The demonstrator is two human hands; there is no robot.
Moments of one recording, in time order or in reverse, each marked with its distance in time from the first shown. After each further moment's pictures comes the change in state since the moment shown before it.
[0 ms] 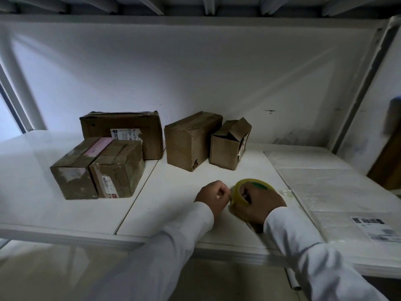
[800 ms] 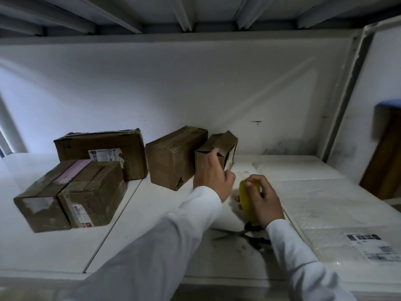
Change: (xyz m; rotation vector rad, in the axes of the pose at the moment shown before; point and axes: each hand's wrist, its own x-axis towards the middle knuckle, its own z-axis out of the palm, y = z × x) left_hand 0.067 0.067 -0.001 0.255 0.271 0.158; right_hand 0.030 0.030 -0.005 1.025 0.388 0.046
